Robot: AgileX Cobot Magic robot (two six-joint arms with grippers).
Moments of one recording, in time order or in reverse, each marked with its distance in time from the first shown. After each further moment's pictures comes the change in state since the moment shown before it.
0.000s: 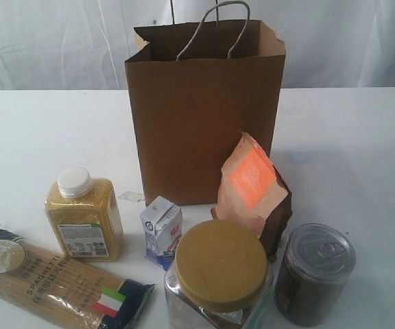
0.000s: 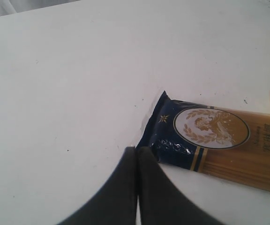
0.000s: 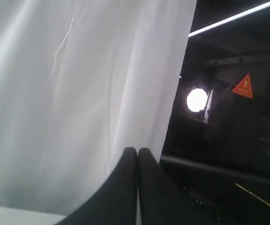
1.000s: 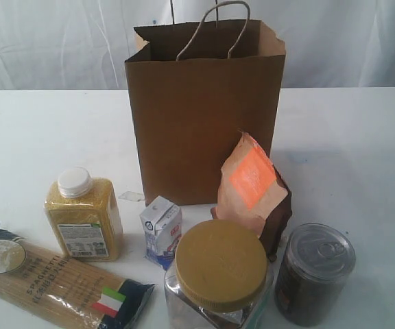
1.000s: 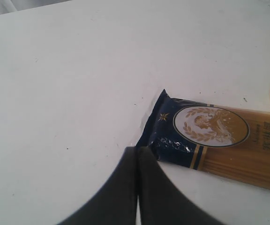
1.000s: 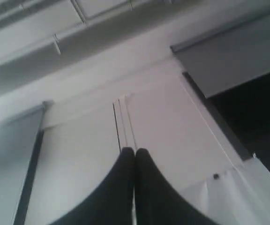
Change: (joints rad) left arm 0.000 0.000 0.000 0.000 0.006 0.000; right arm -0.010 -0.092 0.385 0.596 -1.269 0.284
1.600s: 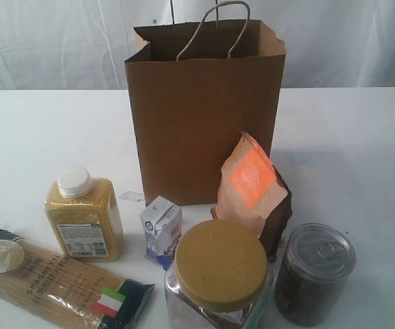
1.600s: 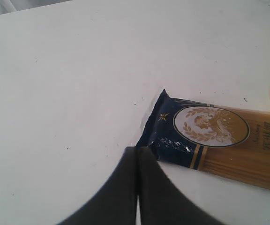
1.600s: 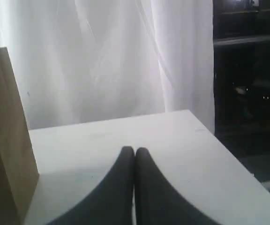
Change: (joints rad) left arm 0.000 0.000 0.000 0.000 0.000 0.000; right arm 0.000 0.004 0.046 -0.234 1.197 -0.184
